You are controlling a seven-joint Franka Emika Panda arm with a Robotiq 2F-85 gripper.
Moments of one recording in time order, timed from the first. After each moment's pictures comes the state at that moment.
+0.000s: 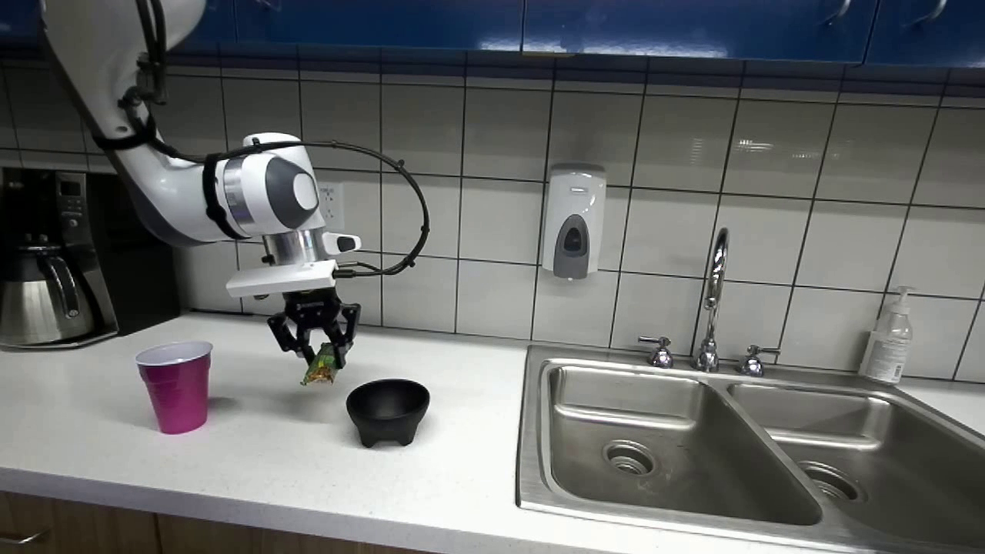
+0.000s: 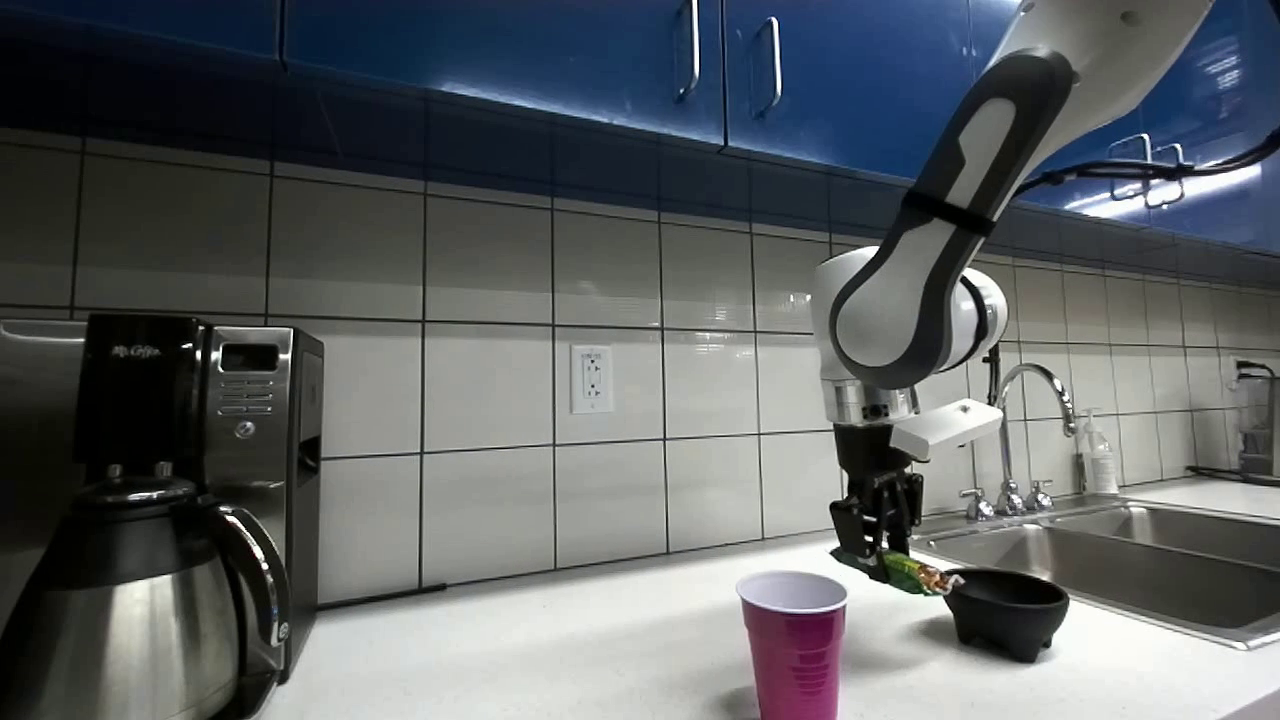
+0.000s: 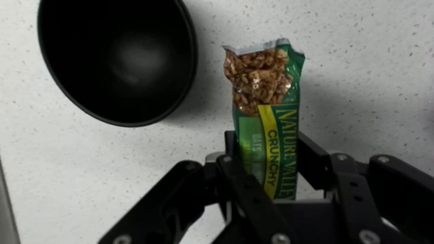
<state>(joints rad) 0.06 0.05 -0.04 -2.45 -0.30 2.55 0.00</state>
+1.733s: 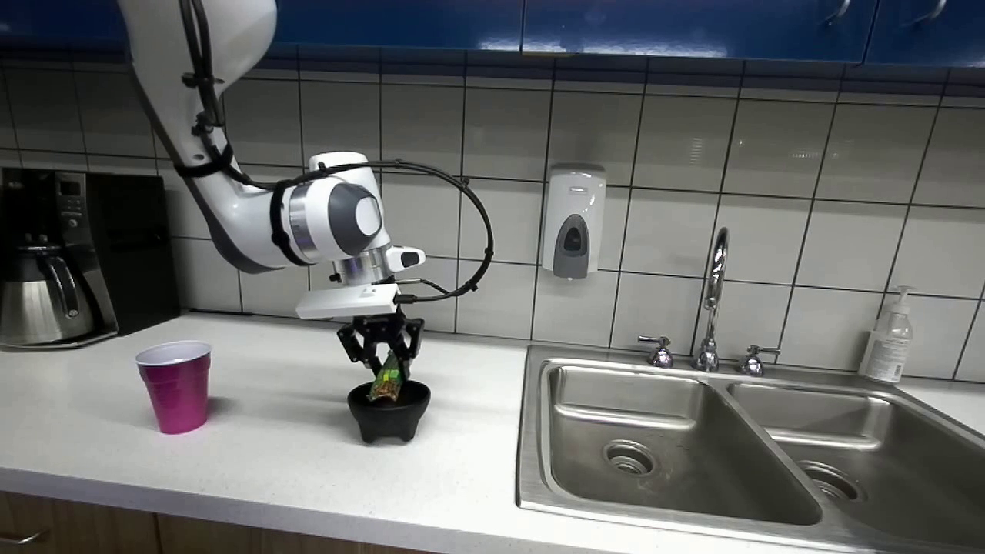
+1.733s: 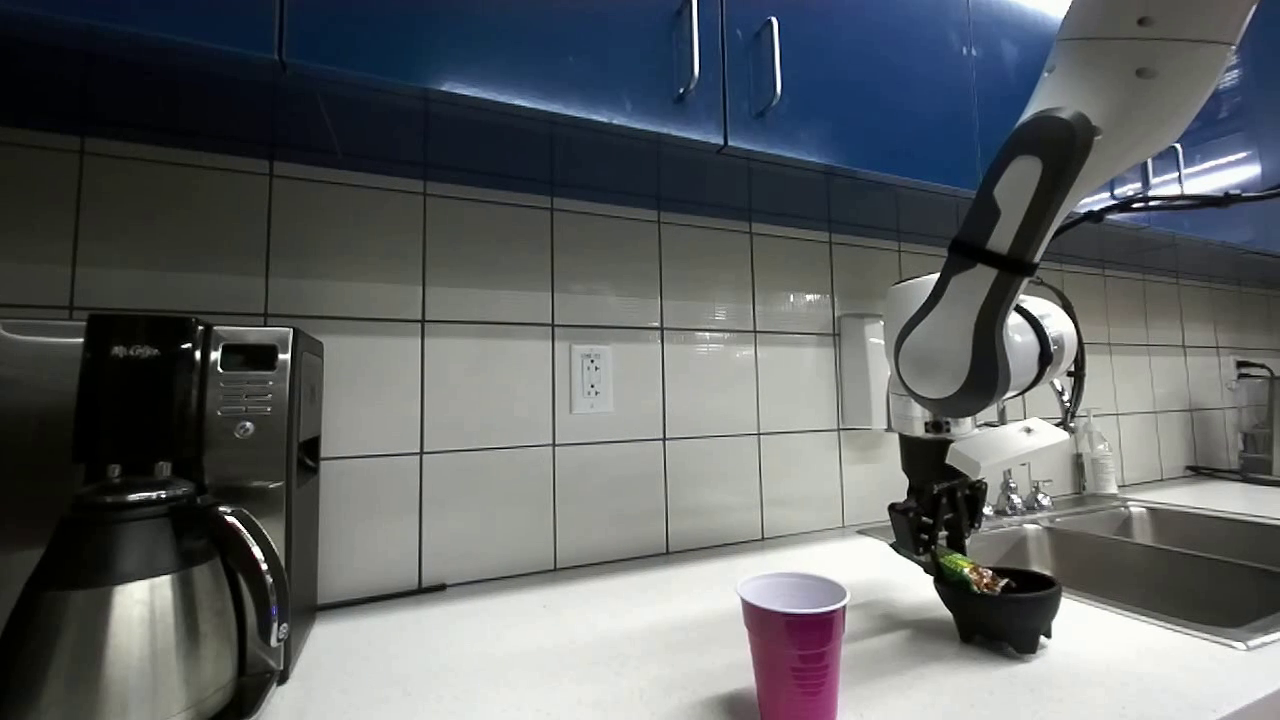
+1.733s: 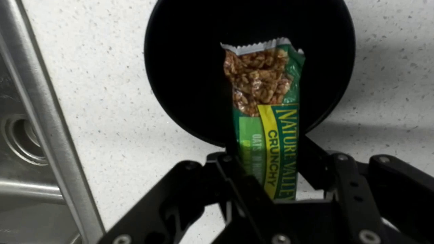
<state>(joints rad) -0.08 0.12 -0.12 -2.44 -0.34 2.72 0.02</state>
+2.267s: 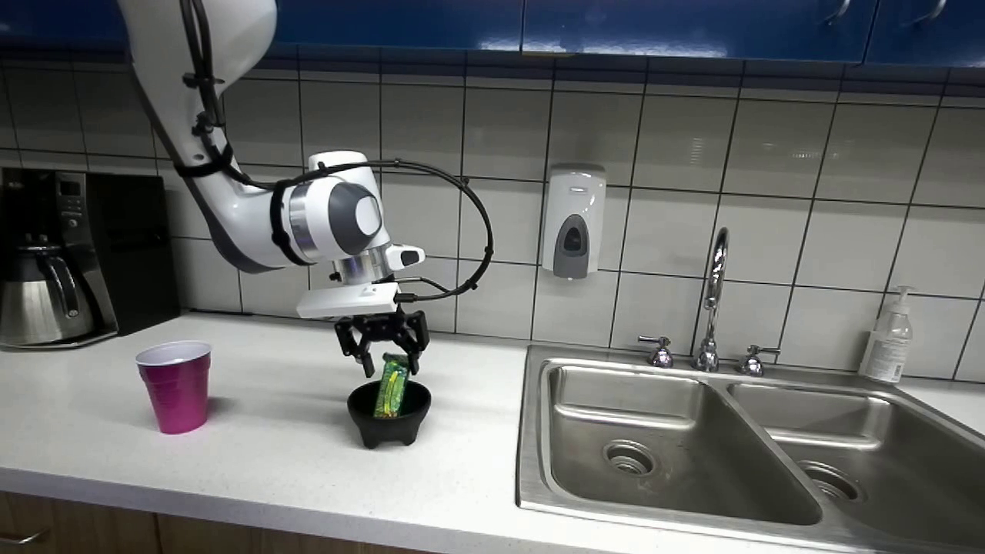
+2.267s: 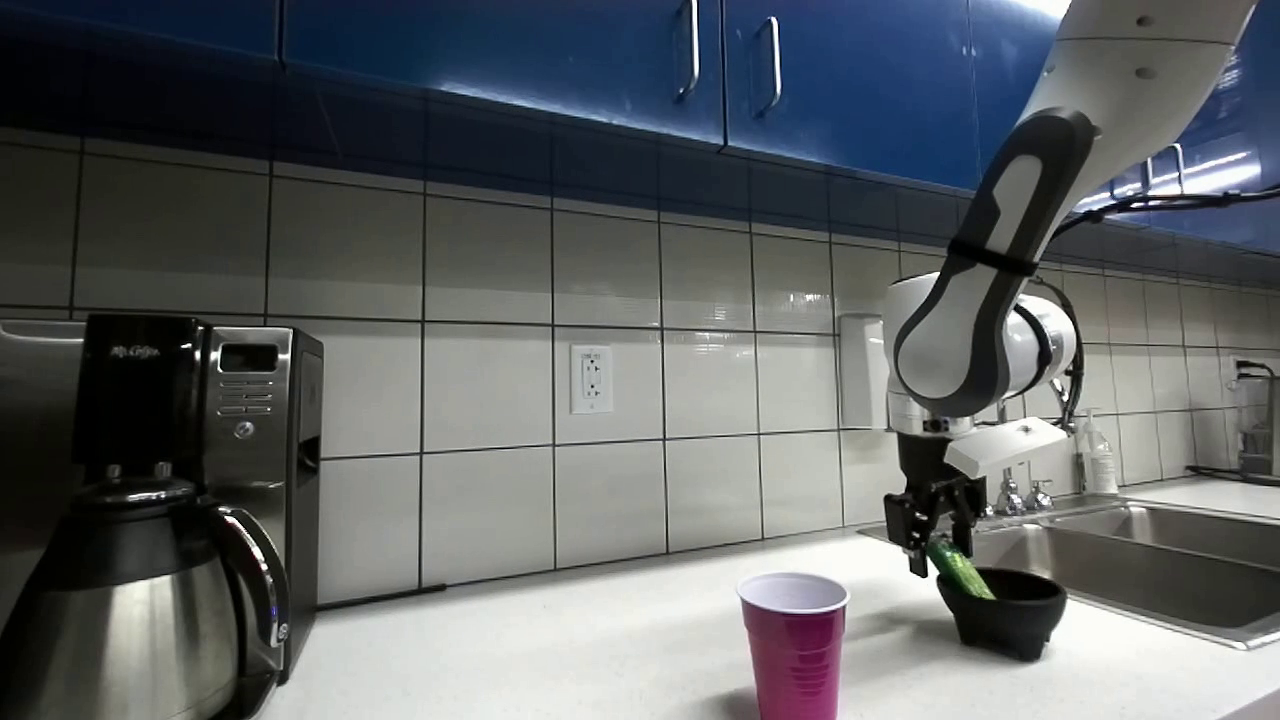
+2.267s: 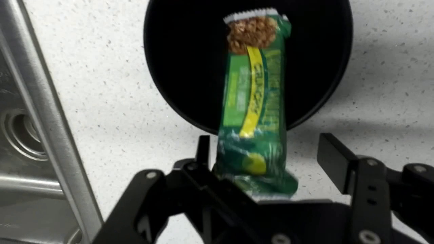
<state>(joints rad) -0.08 0.12 -0.12 -2.44 -0.34 2.72 0.02</state>
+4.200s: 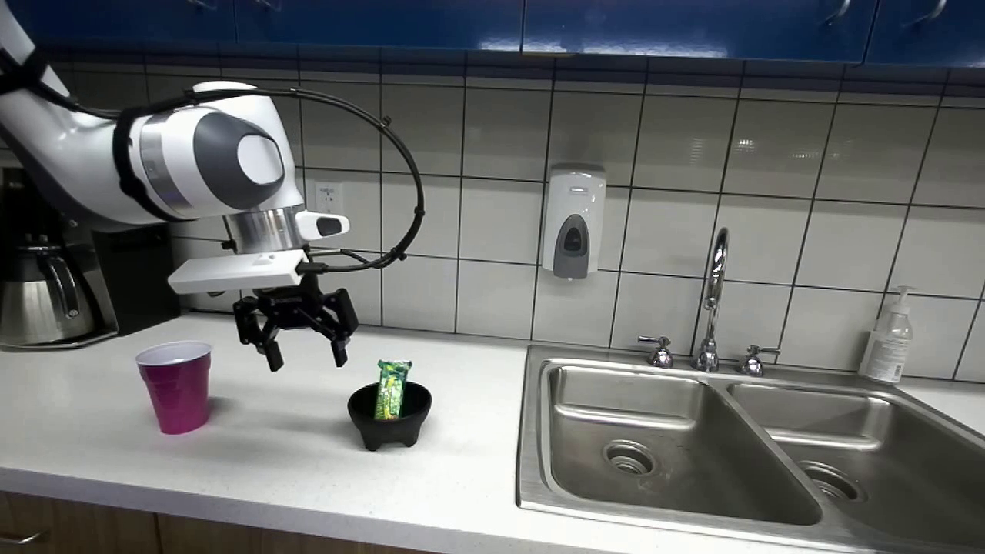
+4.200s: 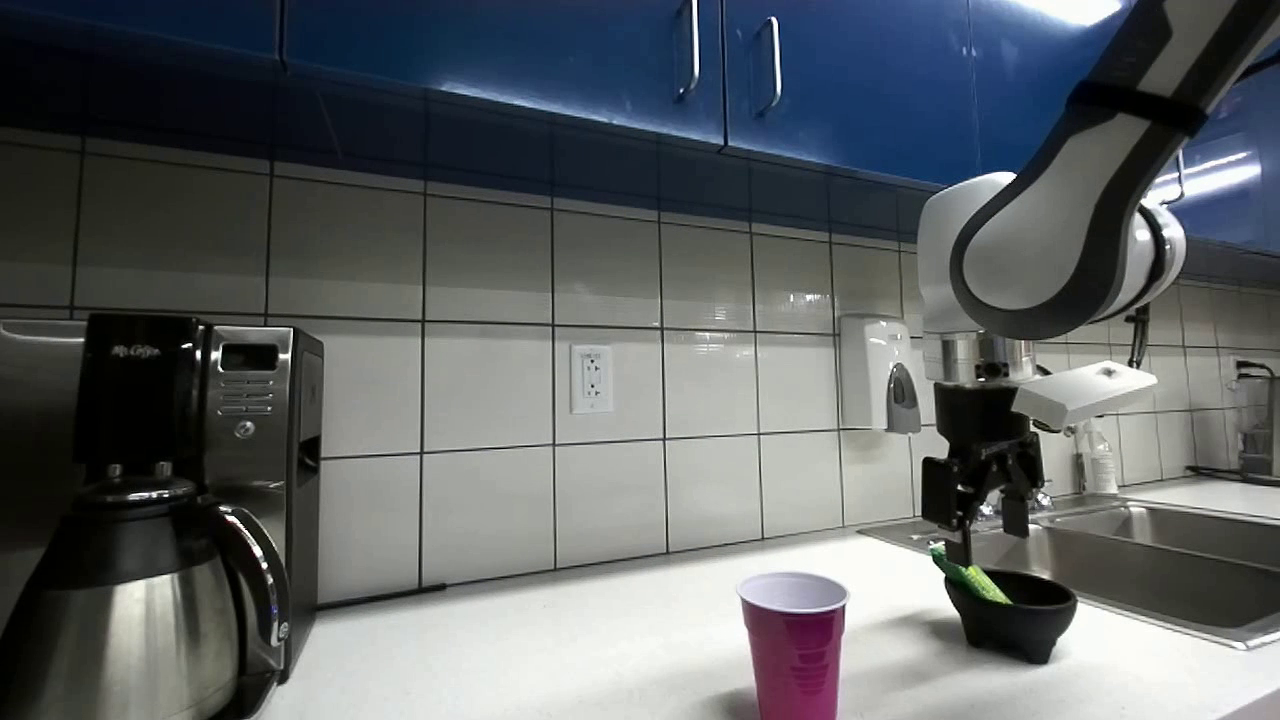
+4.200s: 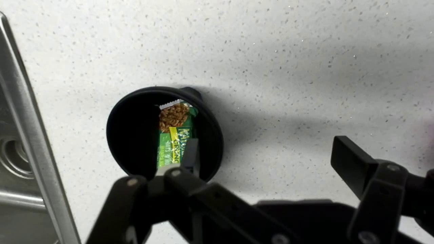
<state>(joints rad) -0.04 -0.34 -0.03 -2.78 -0.29 2.57 0.01</state>
